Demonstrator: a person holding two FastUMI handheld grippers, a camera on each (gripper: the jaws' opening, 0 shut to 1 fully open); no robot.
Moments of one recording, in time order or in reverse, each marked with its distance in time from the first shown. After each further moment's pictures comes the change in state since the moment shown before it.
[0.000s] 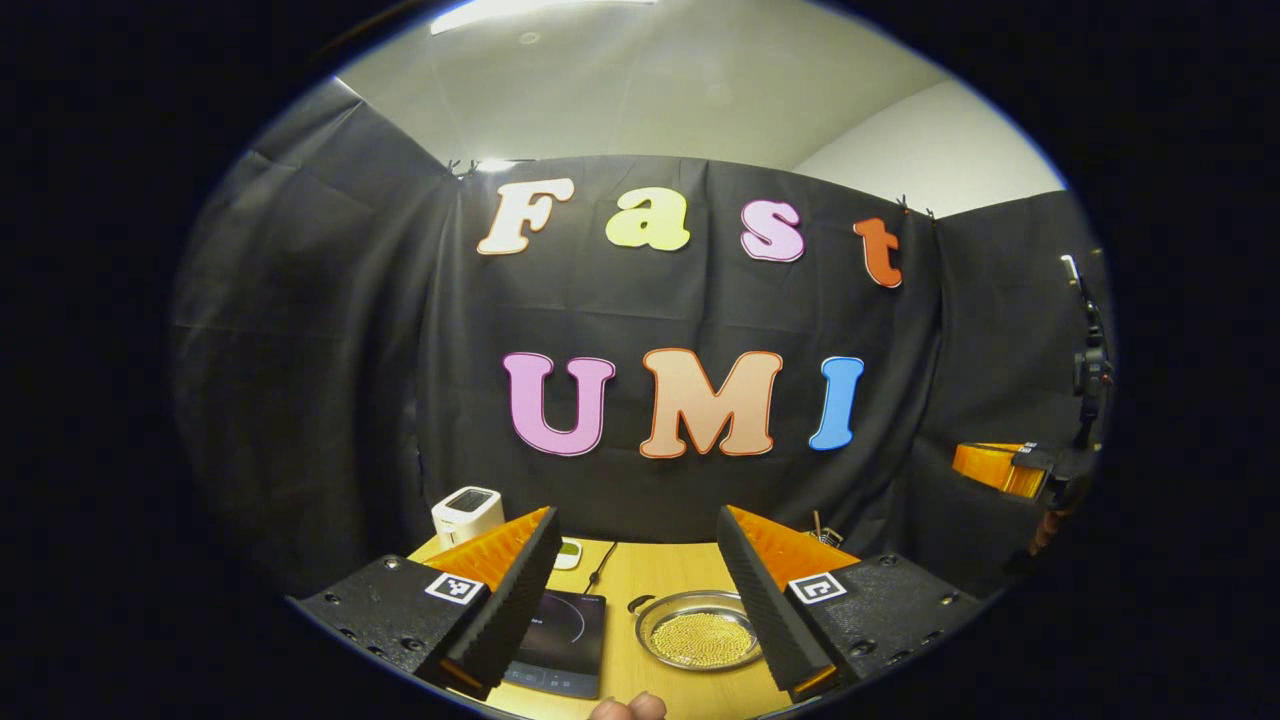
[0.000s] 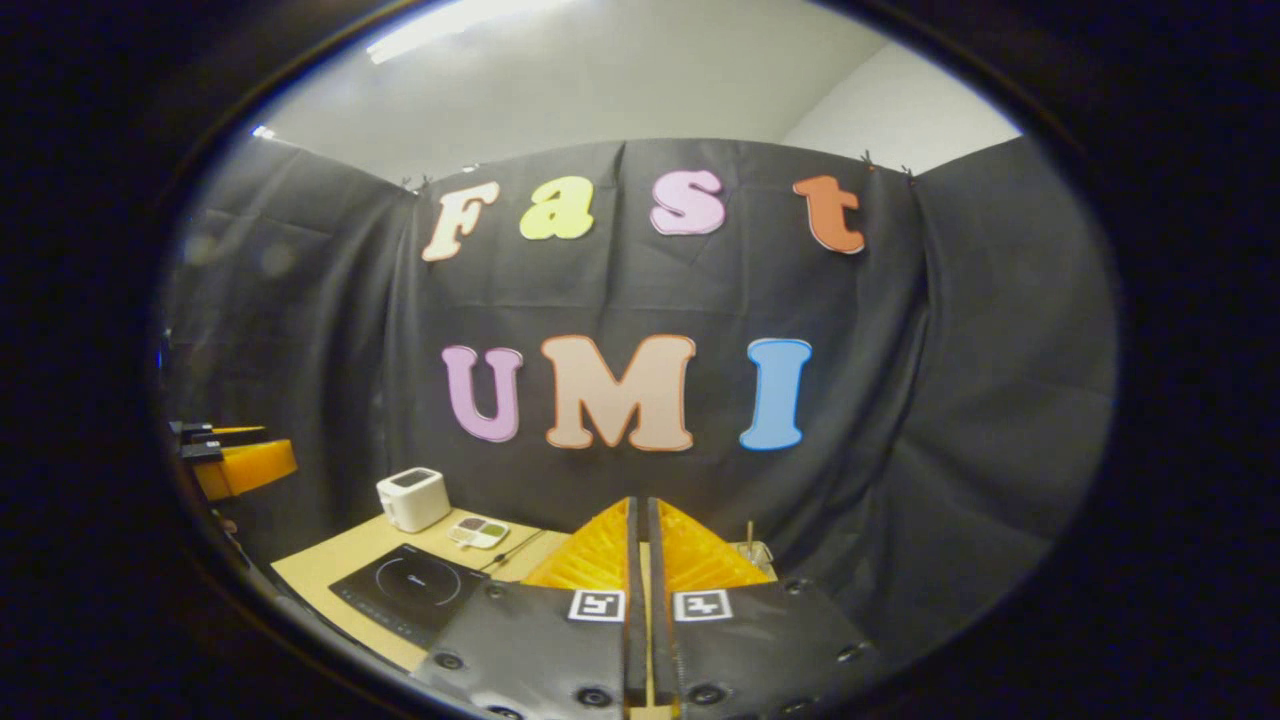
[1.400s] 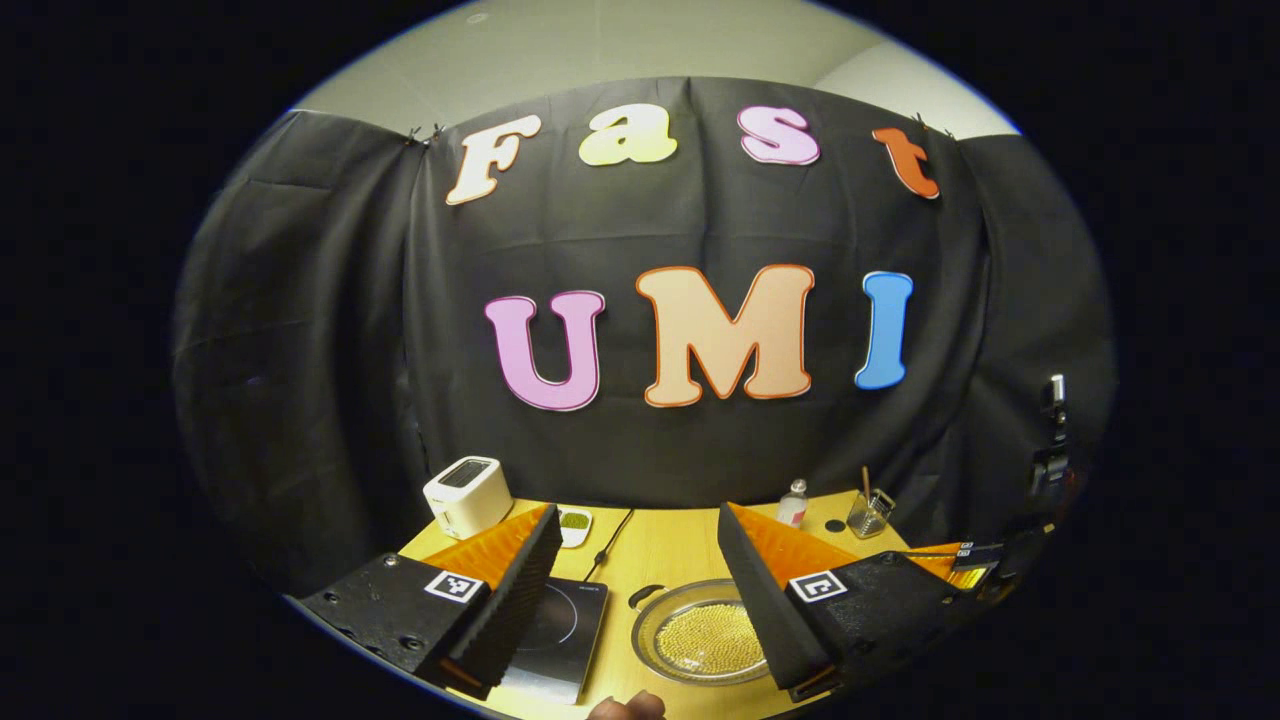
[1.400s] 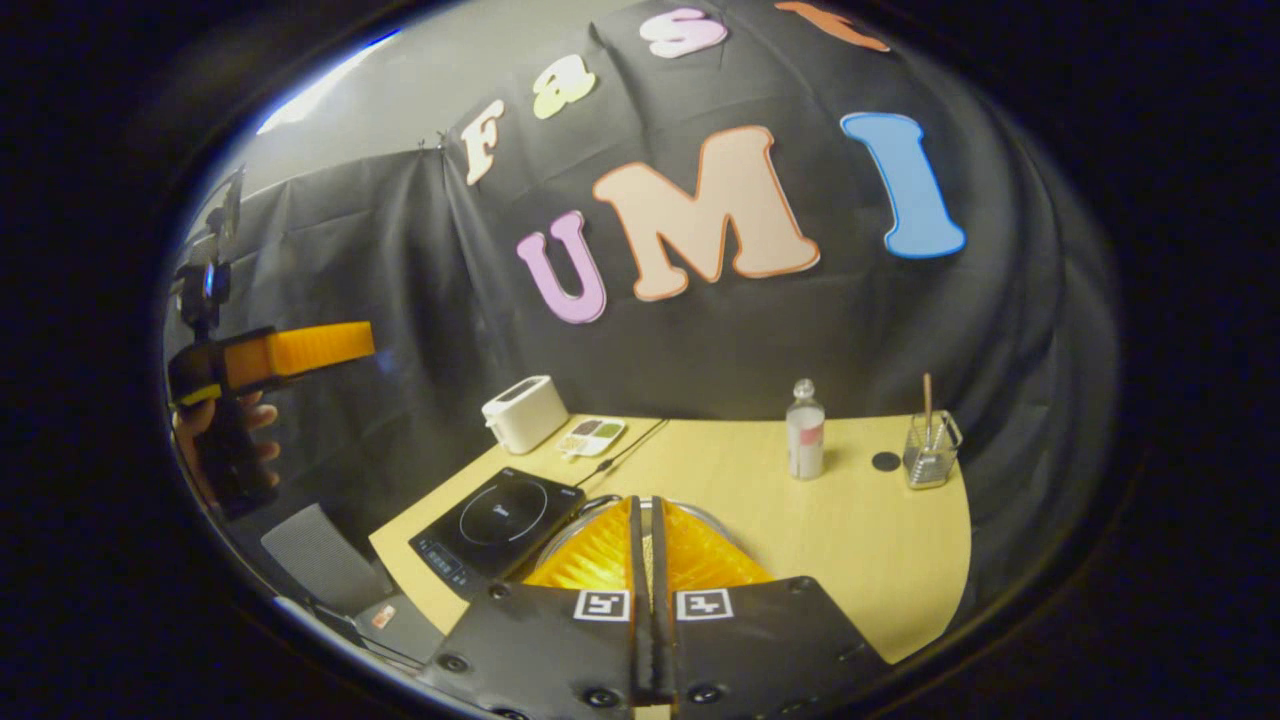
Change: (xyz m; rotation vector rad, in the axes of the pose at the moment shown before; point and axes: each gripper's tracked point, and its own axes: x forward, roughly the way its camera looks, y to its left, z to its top) left arm 0.122 -0.037 -0.069 0.112 0.210 0.116; right arm 0.129 0.030 -0.218 0.217 0.406 0.499
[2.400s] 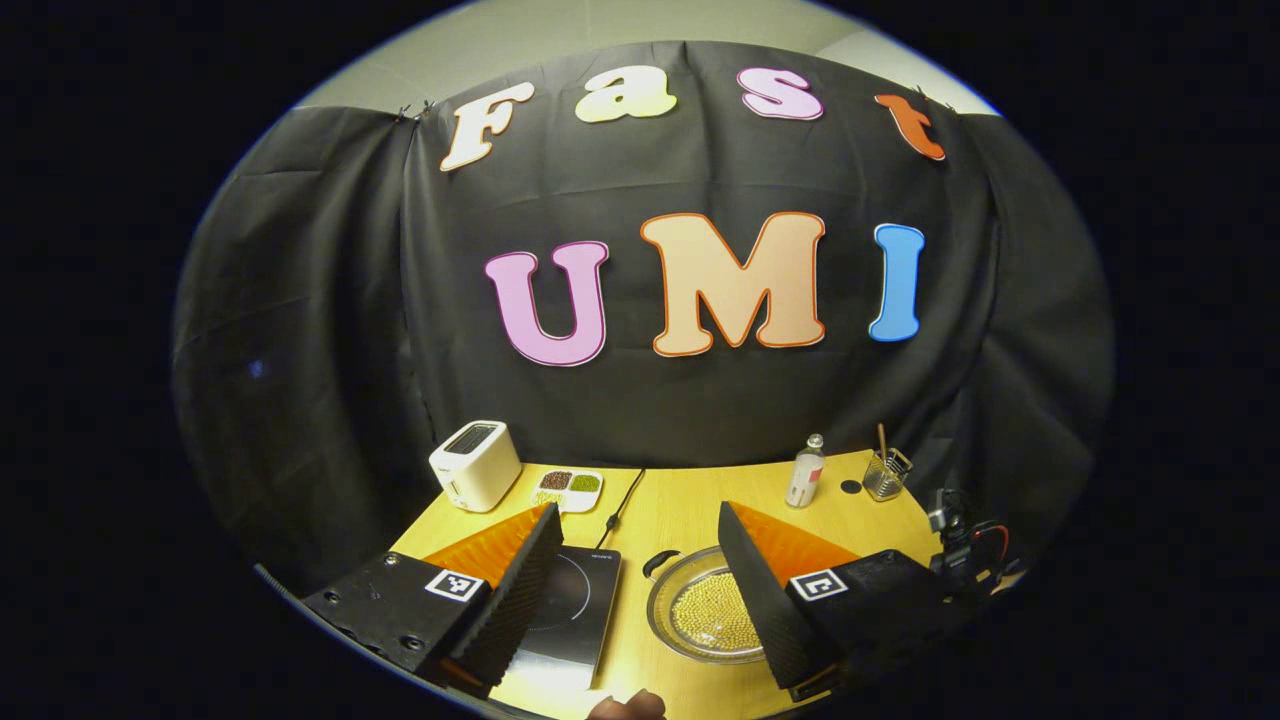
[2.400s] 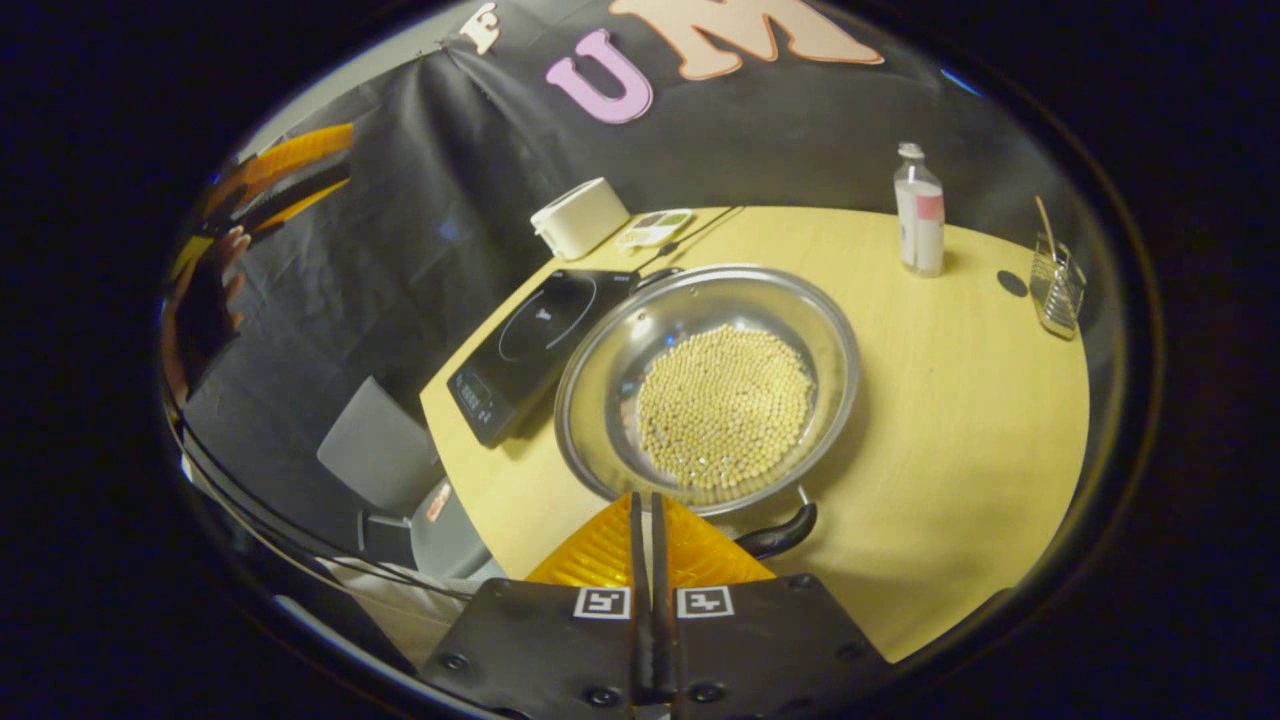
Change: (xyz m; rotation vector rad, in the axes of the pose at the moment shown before) left arm 0.005 0.007 -0.036 0.017 0.115 0.010; right arm 0.024 0.017 -0.204 -0.028 0.560 0.228
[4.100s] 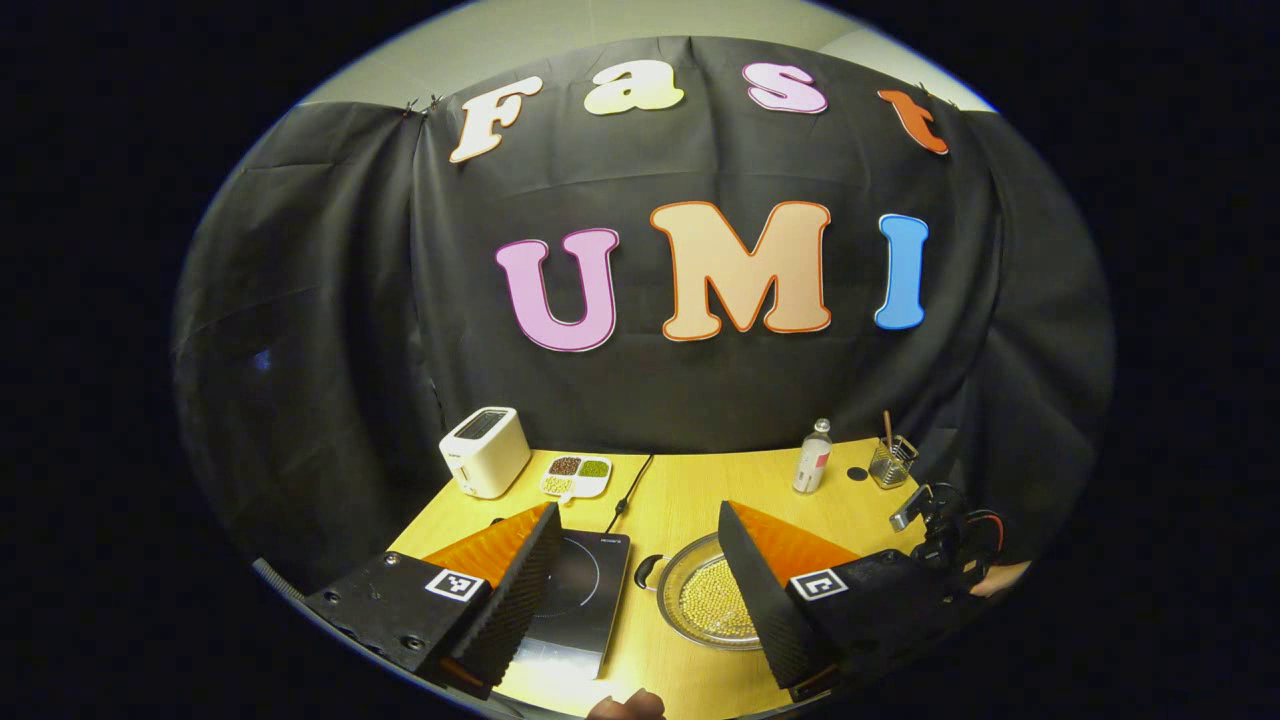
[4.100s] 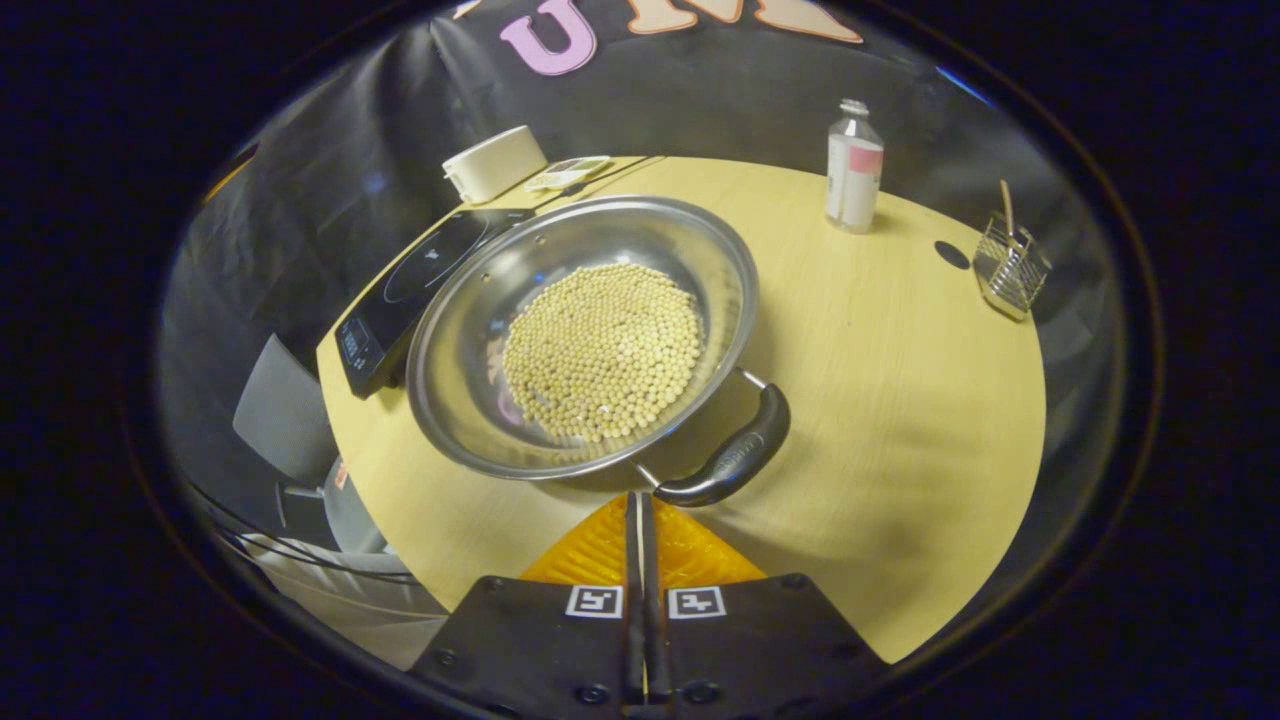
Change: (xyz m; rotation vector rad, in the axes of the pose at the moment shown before) left arm -0.013 0.011 -0.018 -0.004 0.023 0.021; right arm 0.013 -0.091 -0.020 -0.006 0.092 -0.273
